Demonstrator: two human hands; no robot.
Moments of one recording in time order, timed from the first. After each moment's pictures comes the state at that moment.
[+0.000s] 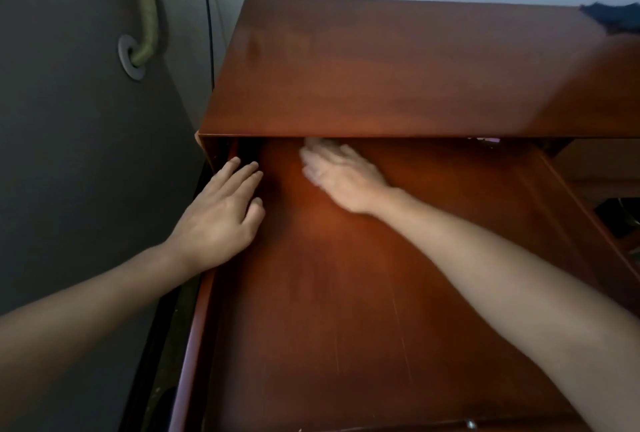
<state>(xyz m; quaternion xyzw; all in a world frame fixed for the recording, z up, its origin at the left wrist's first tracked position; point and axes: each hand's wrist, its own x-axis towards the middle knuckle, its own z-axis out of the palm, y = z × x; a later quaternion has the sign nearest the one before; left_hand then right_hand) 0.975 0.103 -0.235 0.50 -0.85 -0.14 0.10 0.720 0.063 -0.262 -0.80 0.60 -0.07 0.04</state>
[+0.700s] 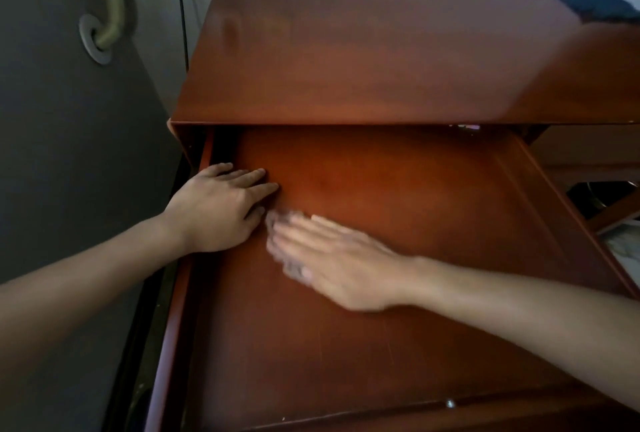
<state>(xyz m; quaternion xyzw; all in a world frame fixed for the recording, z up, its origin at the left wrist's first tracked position) 0.954 0.086 -0.231 0.38 -0.92 0.04 -0.10 0.729 0.202 -0.265 -0.90 0.44 -0.01 0.08</state>
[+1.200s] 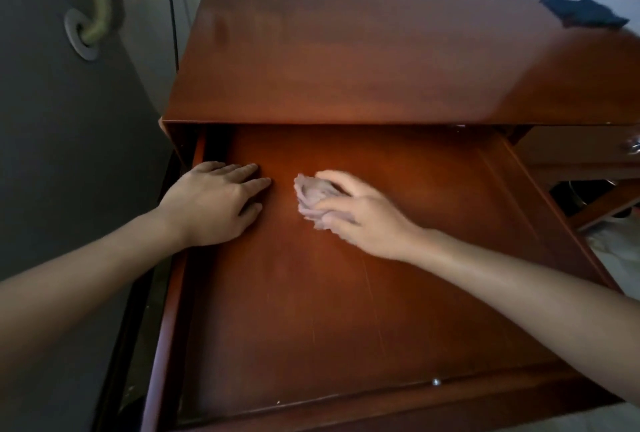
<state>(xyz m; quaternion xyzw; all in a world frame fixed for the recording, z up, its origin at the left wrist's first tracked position) 0.954 0.080 -0.234 0.38 -0.92 0.05 -0.08 0.684 0.177 -0.254 -0.79 0.54 -0.22 0.18</state>
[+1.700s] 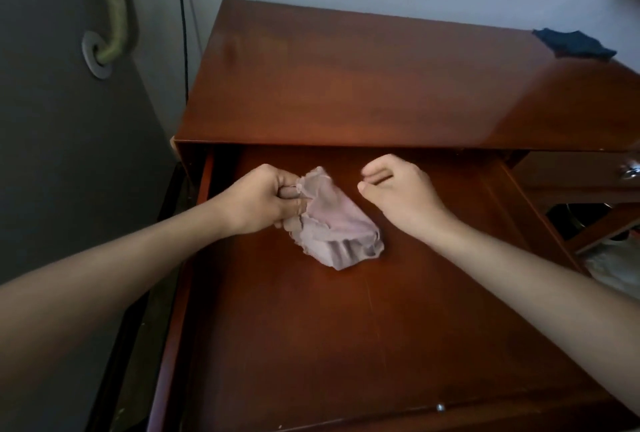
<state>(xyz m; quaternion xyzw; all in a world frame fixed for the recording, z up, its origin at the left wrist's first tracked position) 0.906 0.078 -0.208 0.35 -0.81 -0.45 0.16 0.673 0.164 -0.192 -0.56 0.72 -0.34 0.22</state>
